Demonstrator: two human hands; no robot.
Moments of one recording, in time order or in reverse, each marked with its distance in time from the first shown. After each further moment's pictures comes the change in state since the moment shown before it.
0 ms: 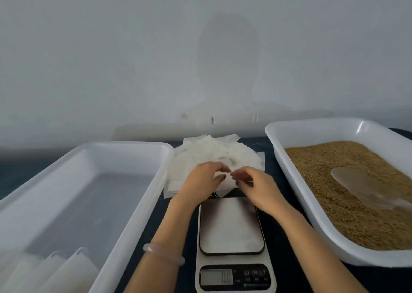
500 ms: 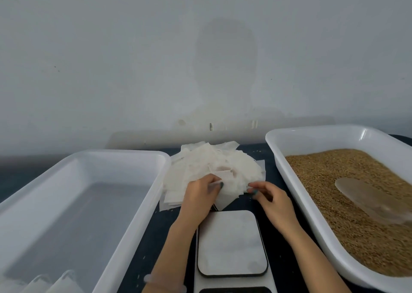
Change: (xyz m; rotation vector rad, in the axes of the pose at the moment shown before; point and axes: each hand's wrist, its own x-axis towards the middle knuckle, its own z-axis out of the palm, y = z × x) left_hand 0.006 -0.034 0.036 -0.241 0.254 -0.042; right_hand -0.062 0.083 -0.035 0.099 0.289 0.325
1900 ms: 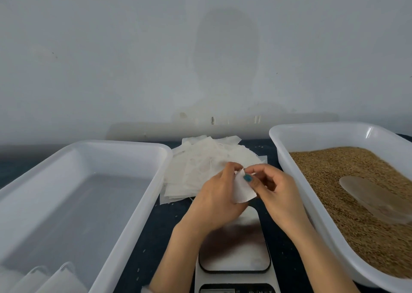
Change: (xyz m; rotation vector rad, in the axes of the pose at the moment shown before) left_hand -0.026 0.057 -0.007 0.087 -0.068 0.301; right_hand -0.028 -0.075 -0.006 0.165 0.011 -0.256
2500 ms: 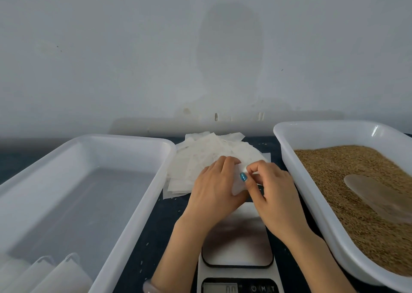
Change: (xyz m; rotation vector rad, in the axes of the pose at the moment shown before) left_hand 0.000 0.004 -0.009 0.284 0.153 0.044; right_hand -0.014 -0.012 0.009 -0.581 0.004 -0.268
